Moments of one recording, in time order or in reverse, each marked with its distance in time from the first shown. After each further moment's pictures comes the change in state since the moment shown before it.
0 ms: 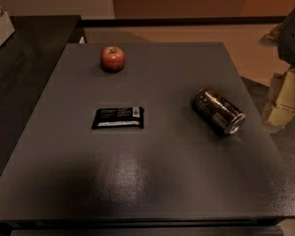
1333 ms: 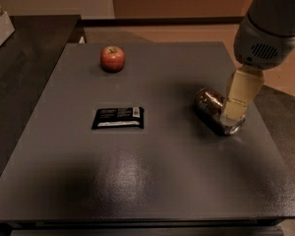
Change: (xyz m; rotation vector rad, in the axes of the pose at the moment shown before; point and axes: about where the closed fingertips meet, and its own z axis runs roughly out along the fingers) arm -0.030 -0.011 0.039 -0.034 0.128 0.145
